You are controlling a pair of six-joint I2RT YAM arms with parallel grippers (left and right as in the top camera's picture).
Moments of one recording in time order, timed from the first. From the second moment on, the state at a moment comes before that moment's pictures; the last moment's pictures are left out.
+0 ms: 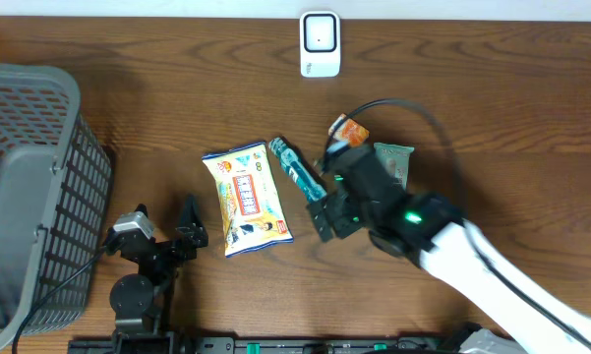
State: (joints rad) left arm 0.02 0.02 0.02 -0.12 0.02 -0.38; right arm 0.73 1.34 1.04 -0.72 0.03 0.20
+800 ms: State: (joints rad) left arm 0.02 0.02 0.02 -0.12 0.02 -0.38; right arm 0.71 1.83 1.18 -0.50 0.01 0.16
